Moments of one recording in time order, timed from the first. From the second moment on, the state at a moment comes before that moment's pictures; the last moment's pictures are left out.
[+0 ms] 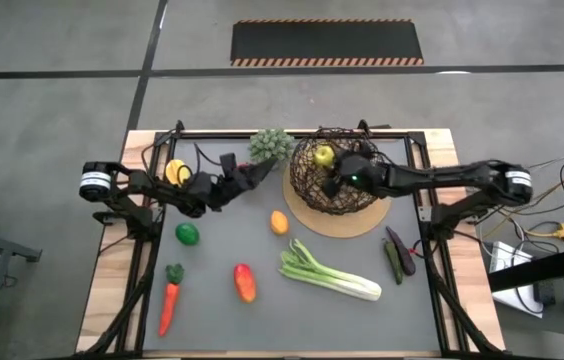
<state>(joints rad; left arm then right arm) 0.13 1.56 0.55 1.45 -0.32 -1.03 -0.26 1.38 0.76 -0.04 0.51 0.19</state>
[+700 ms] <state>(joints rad) 0.16 1.56 0.55 1.46 -0.29 -1.02 -0.32 1.56 0.76 0.04 0.46 0.20</state>
